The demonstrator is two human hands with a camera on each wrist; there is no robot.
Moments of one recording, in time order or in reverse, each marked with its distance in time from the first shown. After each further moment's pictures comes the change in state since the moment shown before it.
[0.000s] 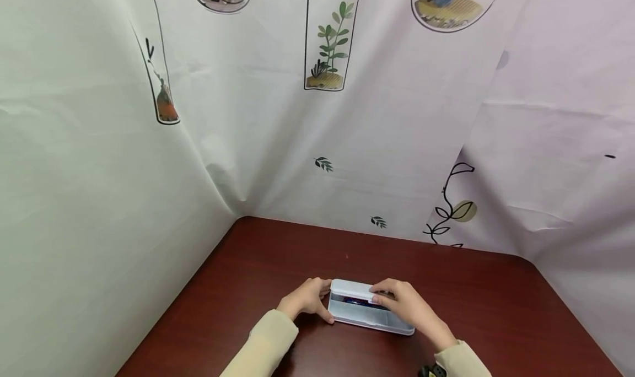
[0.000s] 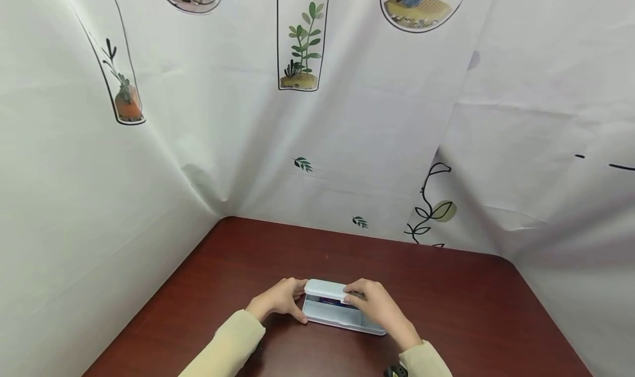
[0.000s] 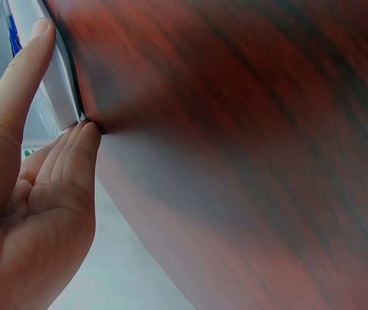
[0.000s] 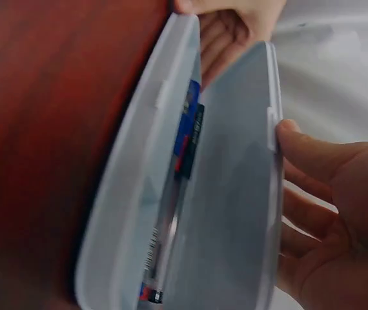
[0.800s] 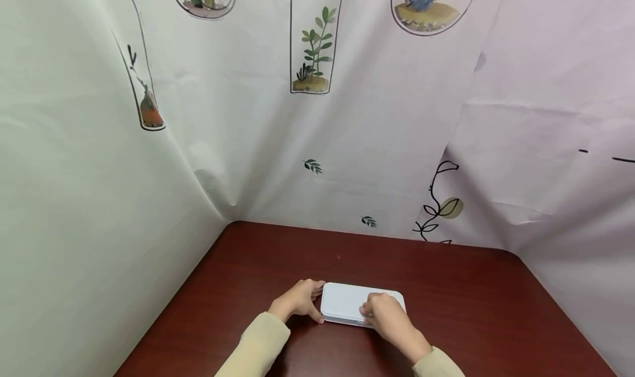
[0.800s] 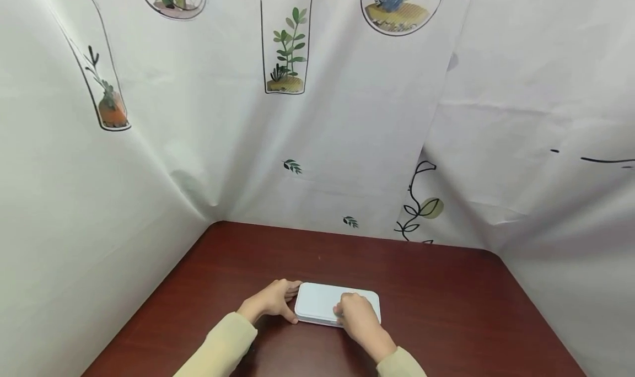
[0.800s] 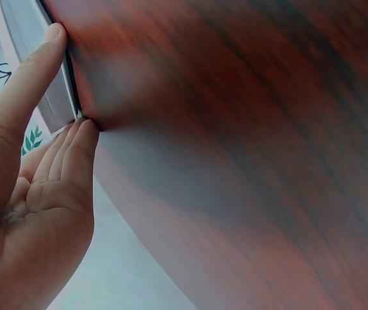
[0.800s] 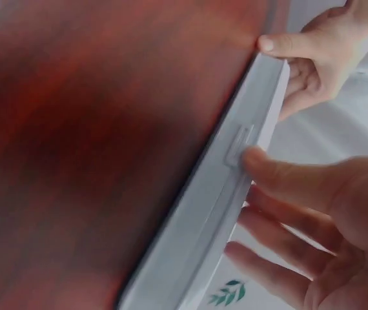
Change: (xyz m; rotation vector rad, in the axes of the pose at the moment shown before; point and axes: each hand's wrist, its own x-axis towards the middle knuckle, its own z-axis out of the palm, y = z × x) left_hand -0.003 0.002 0.001 -0.021 0.001 -0.008; right_hand -0.017 -0.018 0.034 -0.364 0.132 -0.109
